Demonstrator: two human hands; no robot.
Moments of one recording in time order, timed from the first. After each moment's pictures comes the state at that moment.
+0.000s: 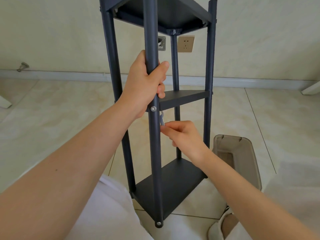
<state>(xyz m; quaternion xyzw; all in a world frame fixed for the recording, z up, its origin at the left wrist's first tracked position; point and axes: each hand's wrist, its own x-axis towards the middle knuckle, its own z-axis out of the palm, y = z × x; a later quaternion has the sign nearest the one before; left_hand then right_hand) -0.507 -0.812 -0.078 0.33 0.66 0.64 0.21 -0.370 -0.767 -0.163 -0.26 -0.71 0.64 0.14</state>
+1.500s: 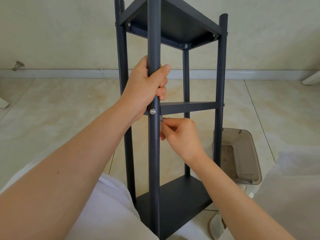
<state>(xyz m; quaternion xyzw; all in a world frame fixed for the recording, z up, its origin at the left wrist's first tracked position) -0.499 -0.815 -0.092 0.33 0.65 0.62 0.28 -0.370 -0.782 -0.179 -0.25 -0.77 0.53 0.24</state>
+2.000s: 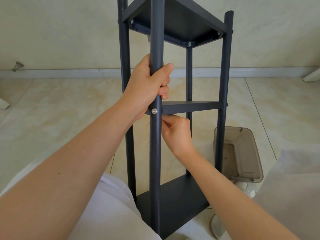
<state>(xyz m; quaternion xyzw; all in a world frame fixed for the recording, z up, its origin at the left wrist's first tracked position) -0.498 -0.814 -0.092 0.35 0.64 0.62 0.29 -0.391 -0.783 -0.201 -0.22 -0.78 0.45 0.36</state>
